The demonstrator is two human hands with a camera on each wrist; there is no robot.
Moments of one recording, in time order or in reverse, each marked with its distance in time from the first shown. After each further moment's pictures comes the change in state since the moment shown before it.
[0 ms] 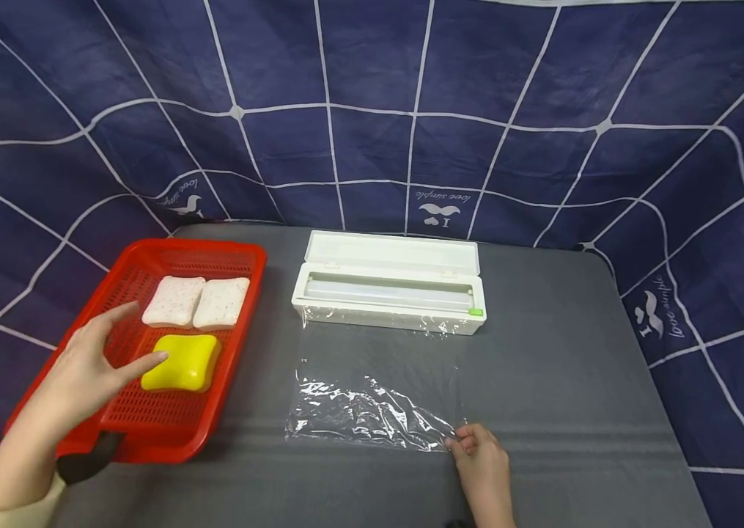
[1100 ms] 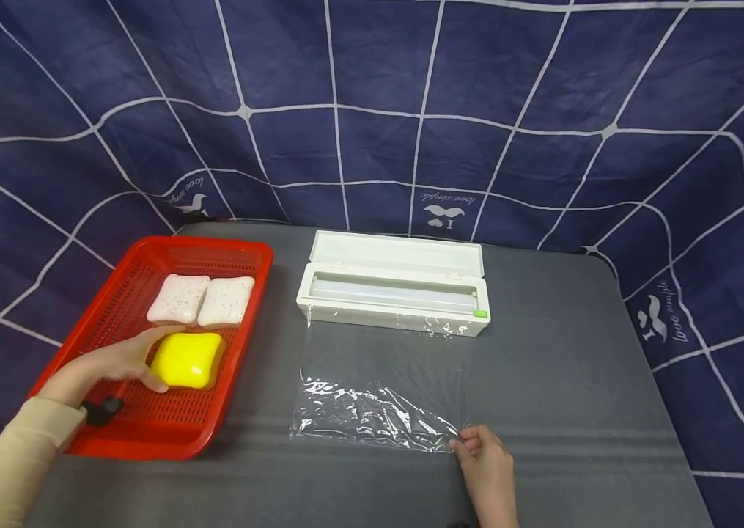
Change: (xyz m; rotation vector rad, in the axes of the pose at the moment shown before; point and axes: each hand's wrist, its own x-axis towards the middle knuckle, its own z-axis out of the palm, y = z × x) left_hand 0.062 -0.114 0.032 -0.092 -0.691 -0.001; right_hand -0.001 0.004 0.001 -0.002 0.007 -0.010
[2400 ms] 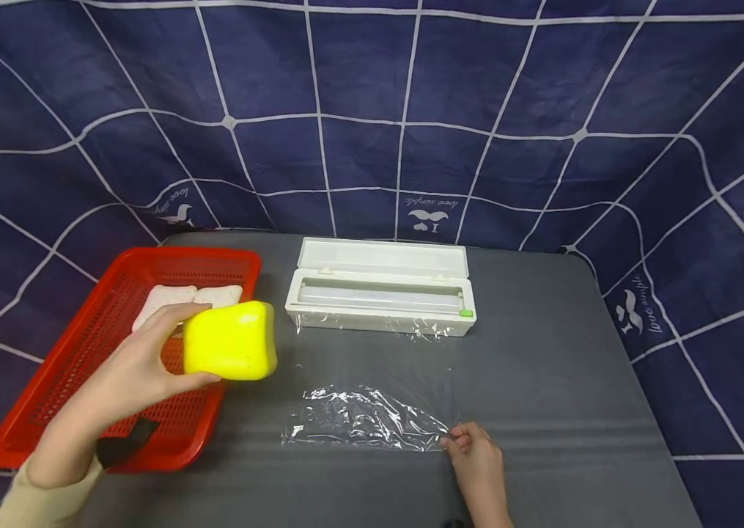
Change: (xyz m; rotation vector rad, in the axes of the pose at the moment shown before) left_hand -0.041 0.161 0.037 0.157 0.622 0.384; right_hand 0.000 -0.002 0.000 -0.021 0.006 -0.009
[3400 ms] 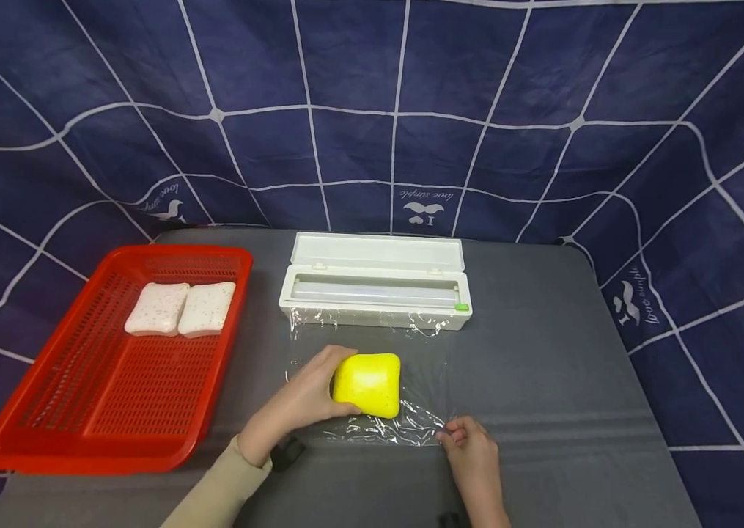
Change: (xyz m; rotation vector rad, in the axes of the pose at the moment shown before) left_hand 0.032 0.058 0.188 -0.187 -0.280 0.047; right_hand 0.002 -0.001 -0.001 0.015 -0.035 0.036
